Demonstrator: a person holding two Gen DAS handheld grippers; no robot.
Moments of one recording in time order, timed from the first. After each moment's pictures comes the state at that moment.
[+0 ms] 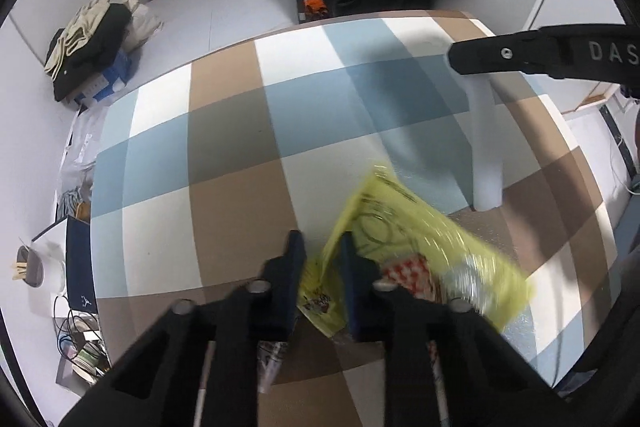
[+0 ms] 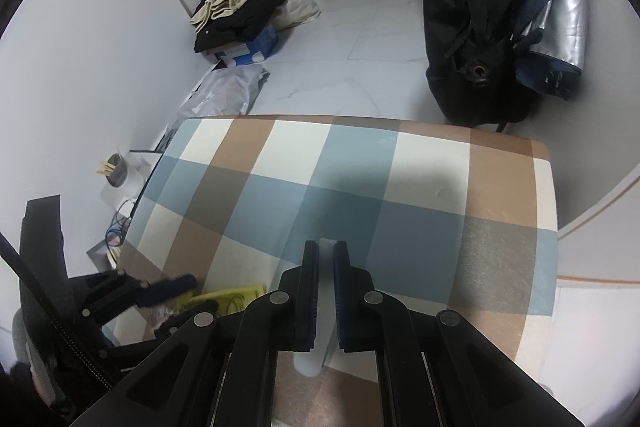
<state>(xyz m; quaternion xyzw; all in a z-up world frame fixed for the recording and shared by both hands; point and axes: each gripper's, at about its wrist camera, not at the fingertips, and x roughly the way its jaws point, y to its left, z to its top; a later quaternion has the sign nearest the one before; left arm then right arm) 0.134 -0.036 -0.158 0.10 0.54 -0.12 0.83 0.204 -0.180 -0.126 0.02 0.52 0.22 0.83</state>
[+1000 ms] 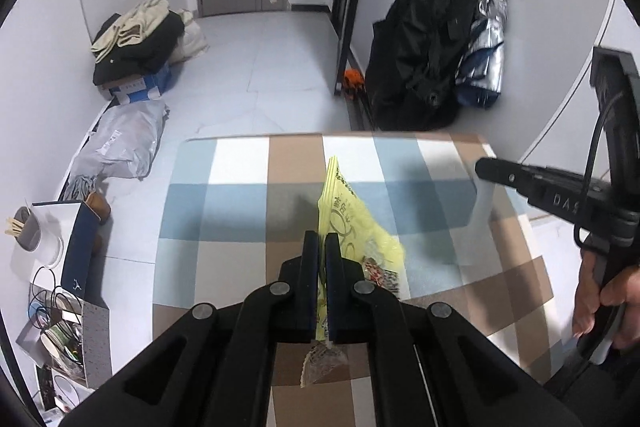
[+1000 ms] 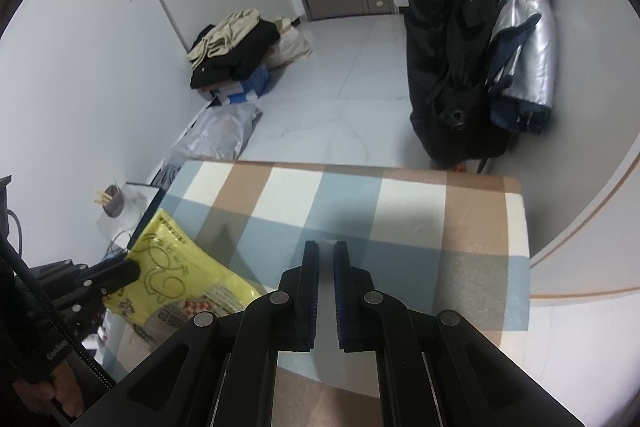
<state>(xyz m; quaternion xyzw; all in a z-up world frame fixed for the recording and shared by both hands) 0.138 0.005 -0.091 -0.02 0.45 -0.08 0.89 0.195 -0.191 -0.095 0.03 0.45 0.20 0.87</state>
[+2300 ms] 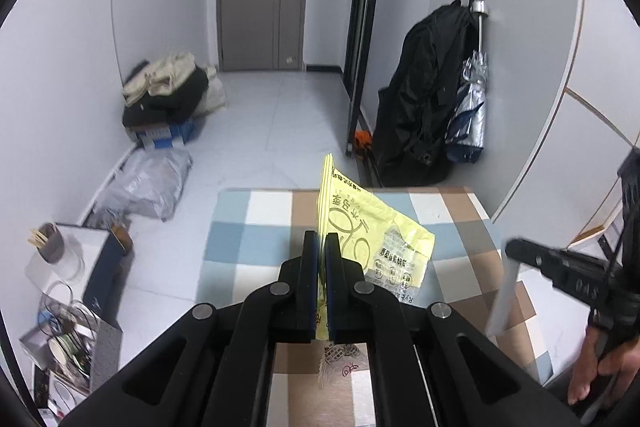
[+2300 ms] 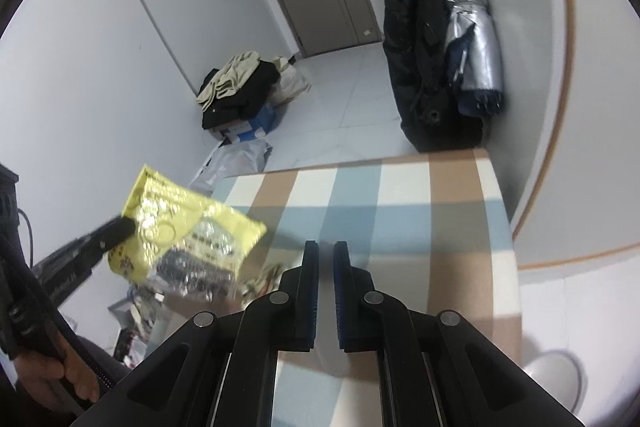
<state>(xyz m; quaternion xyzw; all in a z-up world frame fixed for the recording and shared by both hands) 0.082 0.013 -0.043 -0.02 0.34 -0.05 0.94 0.095 -0.218 -0.067 0.10 0.40 0.19 0.89</state>
